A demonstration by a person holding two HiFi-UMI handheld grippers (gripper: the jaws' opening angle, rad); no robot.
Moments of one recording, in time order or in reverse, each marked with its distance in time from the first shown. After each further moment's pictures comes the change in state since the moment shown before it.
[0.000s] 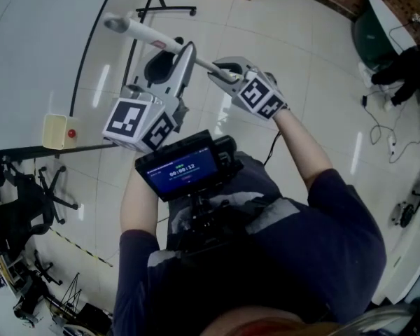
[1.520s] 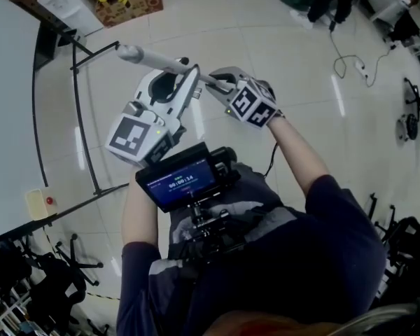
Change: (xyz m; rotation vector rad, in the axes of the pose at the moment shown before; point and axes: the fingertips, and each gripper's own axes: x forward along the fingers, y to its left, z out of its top) left arm 0.111 -0.298 -0.063 0.067 0.115 -0.539; right arm -0.268 -0.021 -0.161 0.191 0.223 -0.351
